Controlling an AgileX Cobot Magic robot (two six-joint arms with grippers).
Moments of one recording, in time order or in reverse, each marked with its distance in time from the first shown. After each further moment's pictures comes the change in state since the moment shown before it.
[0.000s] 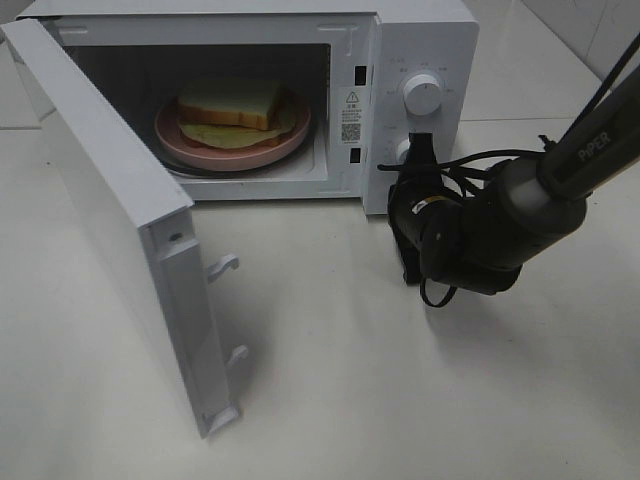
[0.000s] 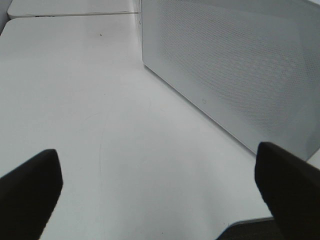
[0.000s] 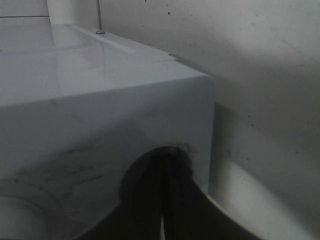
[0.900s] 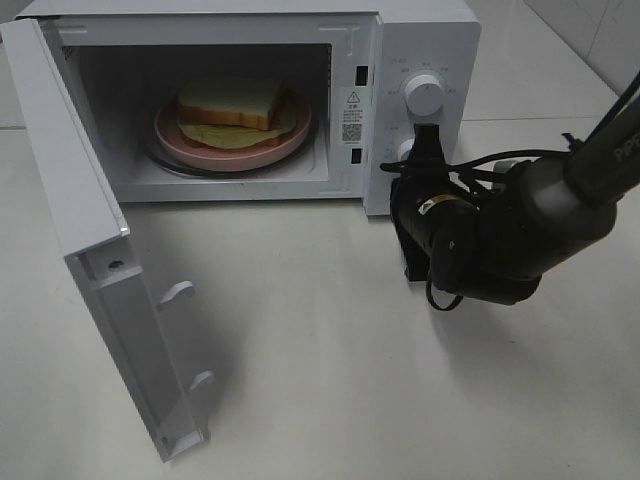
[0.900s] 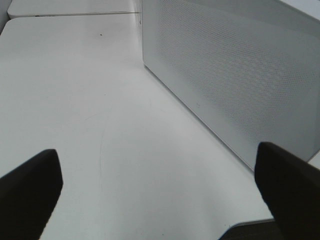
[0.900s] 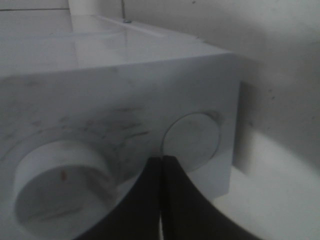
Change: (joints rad) left arm 0.000 0.000 0.000 0.000 0.000 0.000; right arm 0.048 -0.104 0.115 -0.019 -0.060 0.029
